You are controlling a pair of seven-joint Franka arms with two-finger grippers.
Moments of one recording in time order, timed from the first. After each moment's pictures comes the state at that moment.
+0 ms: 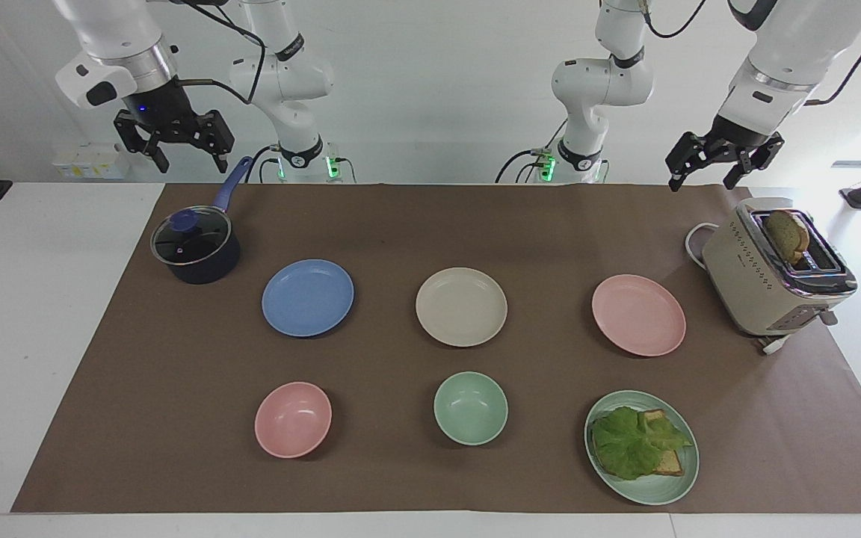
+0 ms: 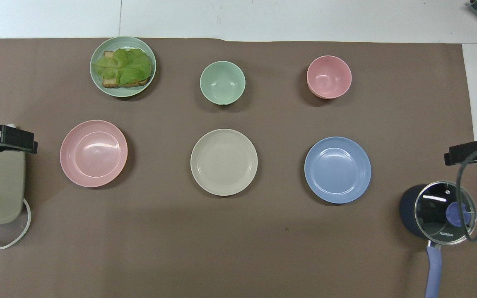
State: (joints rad) left arm -0.14 -0.07 0.05 -1.58 -0.01 1.50 -0.08; right arm 0.08 -0.10 -0.10 -1.59 -0.02 1.46 0.00
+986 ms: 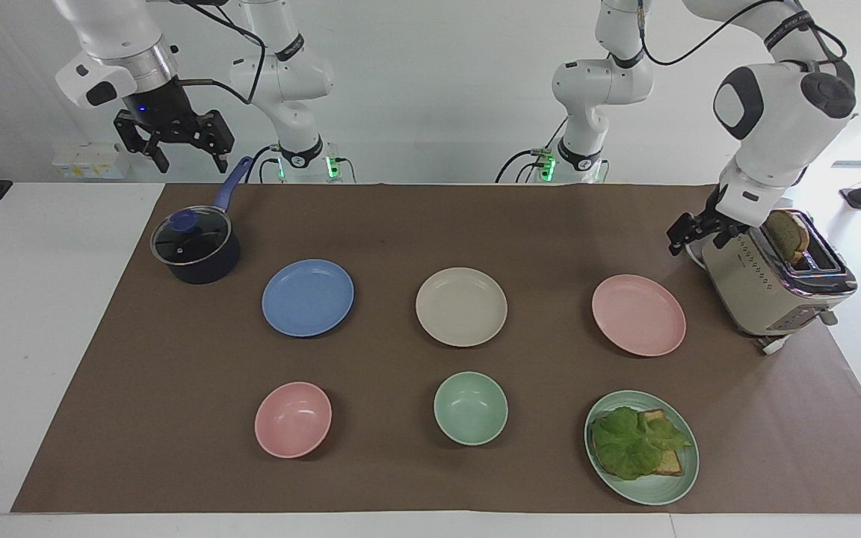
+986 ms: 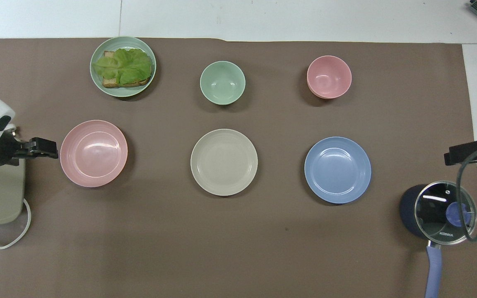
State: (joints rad) left arm -0.02 -0.03 0.07 -2.04 -0.01 1.98 -0.08; right arm 0.08 -0.10 -0.10 -1.59 -0.02 1.46 0.00
